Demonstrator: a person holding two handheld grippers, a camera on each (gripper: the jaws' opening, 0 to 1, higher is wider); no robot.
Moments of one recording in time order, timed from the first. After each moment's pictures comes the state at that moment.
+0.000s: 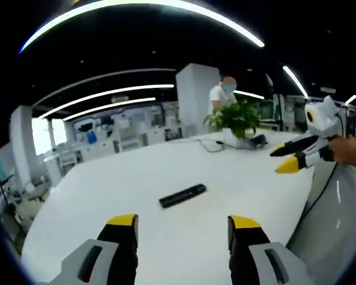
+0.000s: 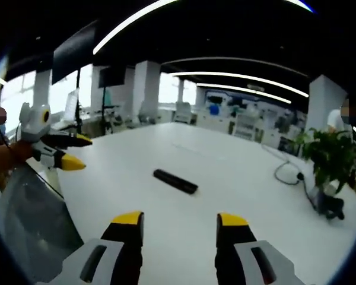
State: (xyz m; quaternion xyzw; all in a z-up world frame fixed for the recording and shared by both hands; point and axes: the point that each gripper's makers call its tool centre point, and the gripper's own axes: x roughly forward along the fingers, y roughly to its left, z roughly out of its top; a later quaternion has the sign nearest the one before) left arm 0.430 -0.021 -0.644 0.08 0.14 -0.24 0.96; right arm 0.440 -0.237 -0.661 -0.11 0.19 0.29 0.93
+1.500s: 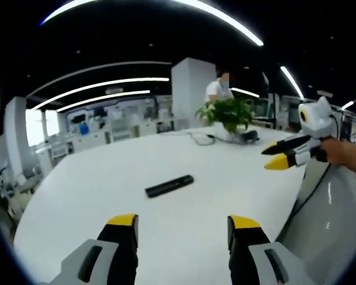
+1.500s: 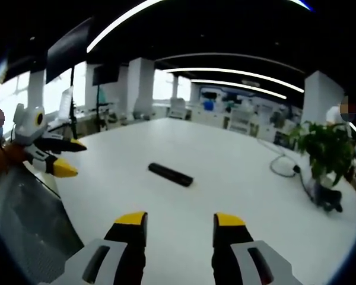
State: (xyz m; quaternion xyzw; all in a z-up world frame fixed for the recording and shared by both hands) left arm 0.414 -0.032 -0.671 0.07 0.17 -0.27 0.94; right arm 0.438 -0.247 -0.672 -0.10 0.21 0.27 0.93
